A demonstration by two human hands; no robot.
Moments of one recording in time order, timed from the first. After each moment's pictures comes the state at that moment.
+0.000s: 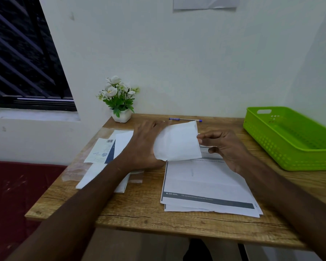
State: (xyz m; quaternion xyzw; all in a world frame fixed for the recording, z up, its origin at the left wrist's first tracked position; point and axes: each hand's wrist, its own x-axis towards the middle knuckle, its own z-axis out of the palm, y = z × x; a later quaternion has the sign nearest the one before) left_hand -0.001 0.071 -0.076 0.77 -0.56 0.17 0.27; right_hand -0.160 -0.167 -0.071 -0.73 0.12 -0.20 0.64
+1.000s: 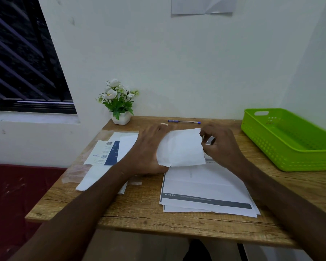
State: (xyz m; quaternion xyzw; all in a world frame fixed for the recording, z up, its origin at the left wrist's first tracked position) left_hand -0.013 0.067 -0.076 0.76 -0.58 0.15 0.26; right_hand -0.160 -0.155 -0.057 -0.89 0.00 -0.39 0.22
